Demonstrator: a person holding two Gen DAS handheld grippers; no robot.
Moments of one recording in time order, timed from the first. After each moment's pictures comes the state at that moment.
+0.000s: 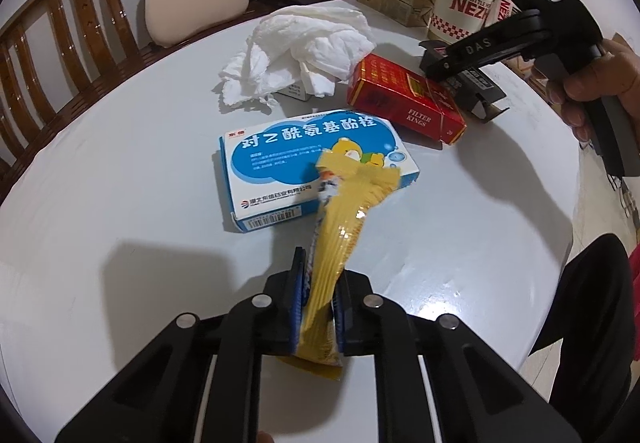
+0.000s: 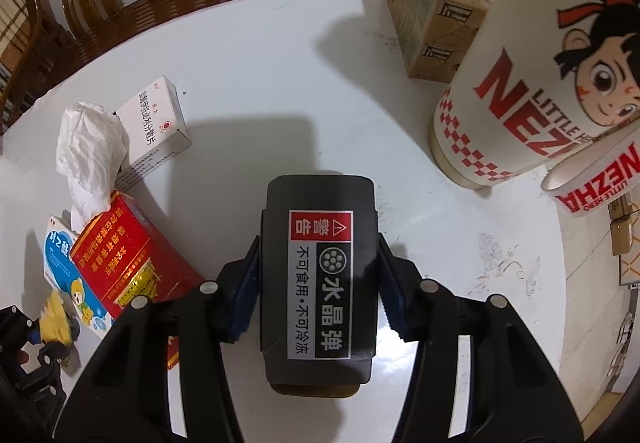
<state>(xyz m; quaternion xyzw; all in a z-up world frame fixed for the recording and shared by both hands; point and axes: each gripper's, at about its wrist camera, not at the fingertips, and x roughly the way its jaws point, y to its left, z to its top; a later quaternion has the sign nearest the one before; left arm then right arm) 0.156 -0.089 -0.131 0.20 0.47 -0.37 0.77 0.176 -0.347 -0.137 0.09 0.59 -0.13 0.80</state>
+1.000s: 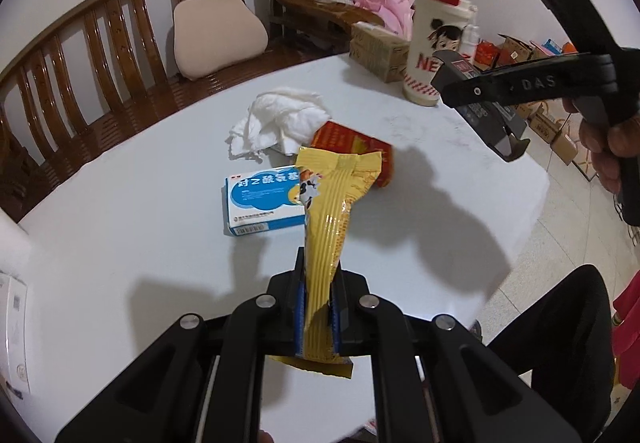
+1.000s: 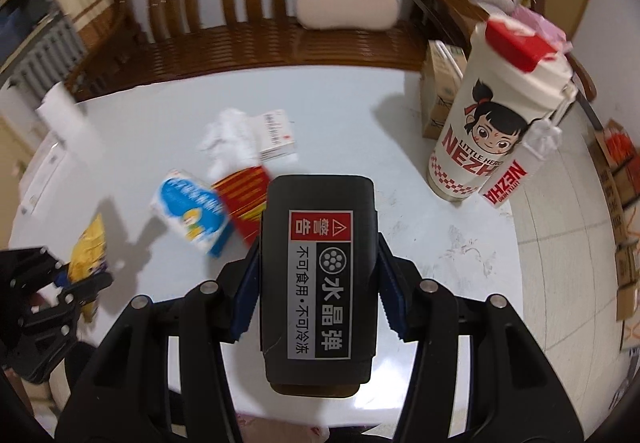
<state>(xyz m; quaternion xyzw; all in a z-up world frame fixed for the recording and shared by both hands) 0.086 -0.085 -0.052 0.17 0.42 -0.35 0.82 0.082 -0.307 -0.027 0.04 0.50 -0.02 0.86</state>
